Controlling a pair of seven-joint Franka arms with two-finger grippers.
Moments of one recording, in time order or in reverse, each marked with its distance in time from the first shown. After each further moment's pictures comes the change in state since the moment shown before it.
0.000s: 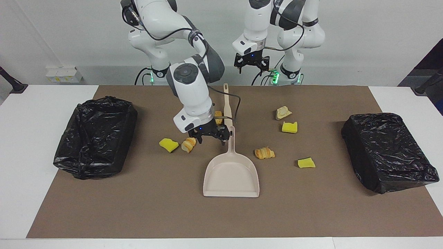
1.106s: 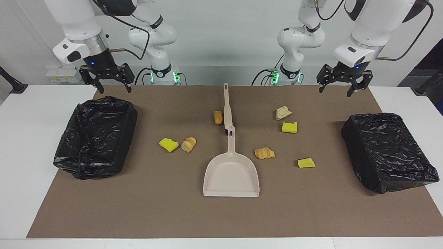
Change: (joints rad) left arm 0.002 0.387 0.552 0.662 0.293 -0.303 0.452; right arm -0.183 -0.485 -0.232 -0.161 -0.111 -0.367 -0.588
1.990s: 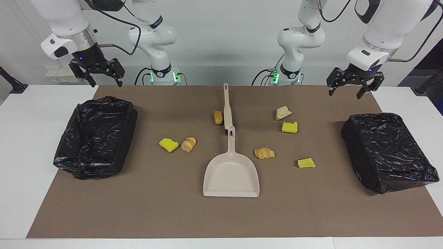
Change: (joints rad) left arm 0.001 0.055 0.092 0.077 0.002 0.000 0.047; right arm -0.114 -0.058 -0.009 0.011 -0.002 -0.140 -0.093
